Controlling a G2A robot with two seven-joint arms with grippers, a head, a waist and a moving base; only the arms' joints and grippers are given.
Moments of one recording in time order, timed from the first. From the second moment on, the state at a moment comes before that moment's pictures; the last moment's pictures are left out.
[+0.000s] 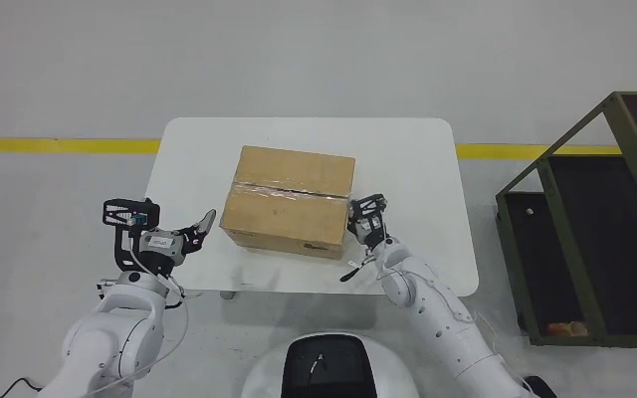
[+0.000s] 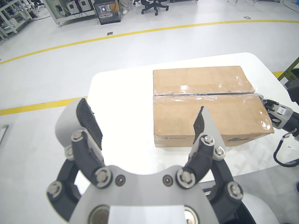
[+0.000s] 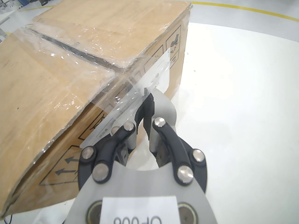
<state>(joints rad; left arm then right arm) 1.63 -0.96 -1.58 -2.20 1.12 0.19 -0.37 -0.97 -1.43 1.02 -1.04 -1.17 -0.09 -0.06</state>
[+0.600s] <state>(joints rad) 1.52 -0.98 -1.46 -2.23 1.15 0.04 -0.37 -1.23 -1.37 1.28 -1.36 -1.26 0.08 -0.05</state>
